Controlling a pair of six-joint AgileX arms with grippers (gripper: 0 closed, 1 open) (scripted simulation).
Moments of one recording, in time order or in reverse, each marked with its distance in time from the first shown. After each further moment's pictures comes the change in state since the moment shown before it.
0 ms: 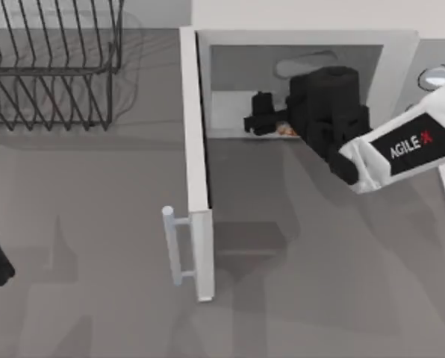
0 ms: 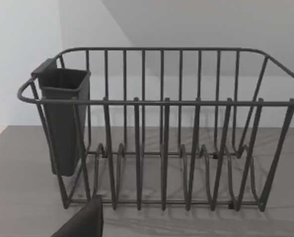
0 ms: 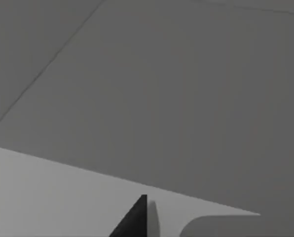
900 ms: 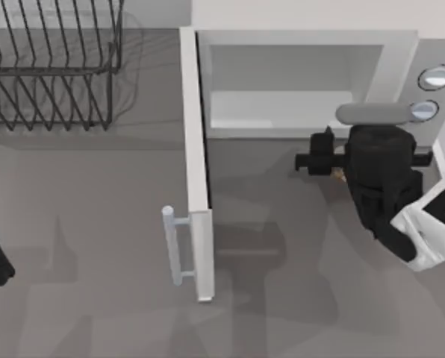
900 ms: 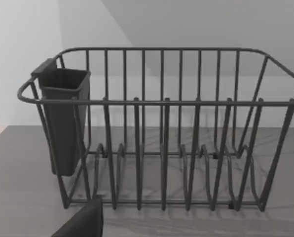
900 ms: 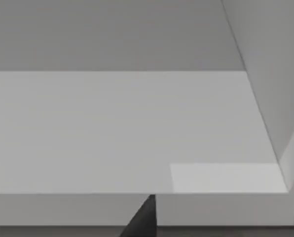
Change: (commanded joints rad) left arm 0.000 0.000 0.000 0.000 0.000 0.000; right arm 0.031 -0.267 -0.528 0.248 0.336 0.102
